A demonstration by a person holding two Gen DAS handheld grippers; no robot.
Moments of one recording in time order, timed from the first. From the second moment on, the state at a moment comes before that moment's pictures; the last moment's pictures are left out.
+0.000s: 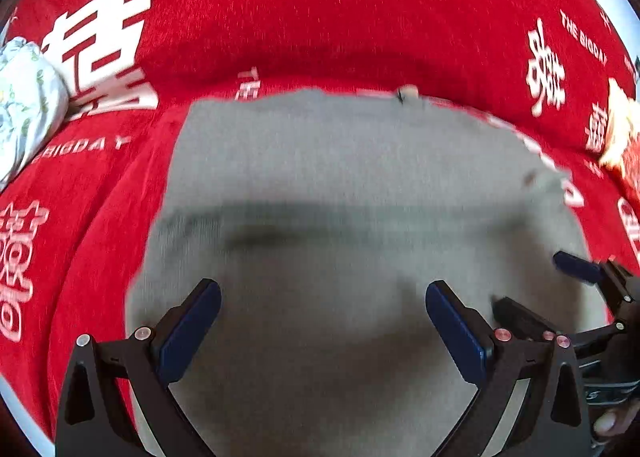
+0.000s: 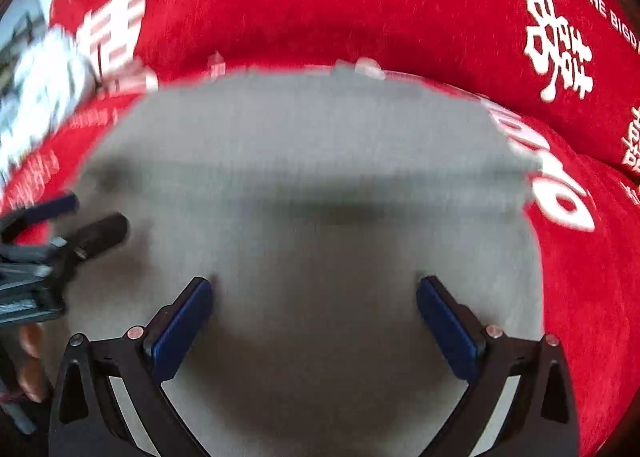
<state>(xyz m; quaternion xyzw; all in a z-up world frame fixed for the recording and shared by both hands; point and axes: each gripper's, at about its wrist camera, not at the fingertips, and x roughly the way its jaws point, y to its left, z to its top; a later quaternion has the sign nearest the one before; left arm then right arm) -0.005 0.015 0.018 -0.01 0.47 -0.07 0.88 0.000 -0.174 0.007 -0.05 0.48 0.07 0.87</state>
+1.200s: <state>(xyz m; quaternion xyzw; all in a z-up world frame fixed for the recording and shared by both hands) -0.181 0.086 -0.066 -0.28 0.57 -0.09 0.76 -0.183 -0.252 -0.018 0.00 0.50 0.02 0.87</state>
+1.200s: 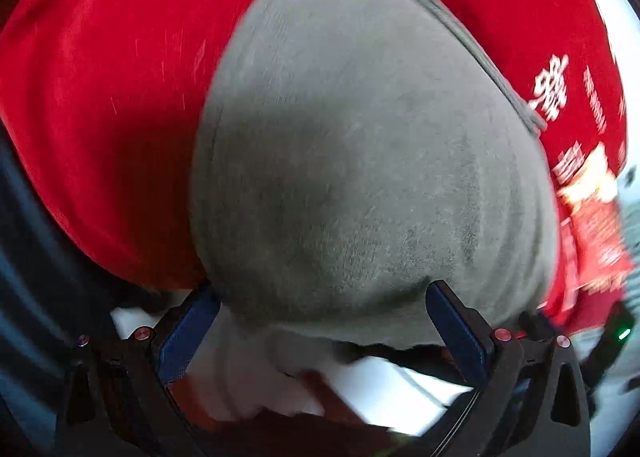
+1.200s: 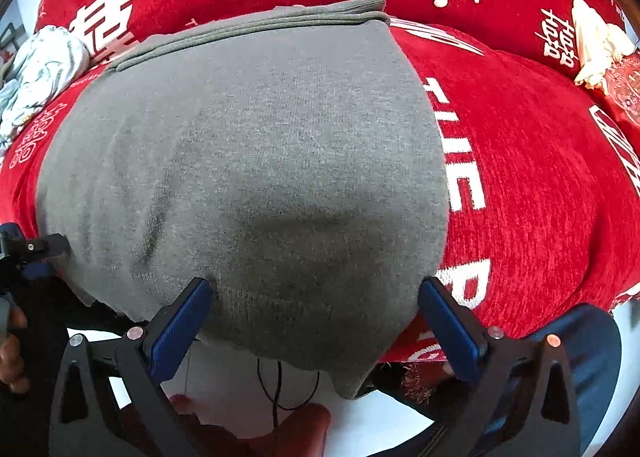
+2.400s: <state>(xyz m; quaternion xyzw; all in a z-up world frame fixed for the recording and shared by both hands) -0.073 0.099 0.024 -0.31 0.46 -0.13 0.82 -0.099 -0.294 0.036 0.16 0.39 0.08 0.90</state>
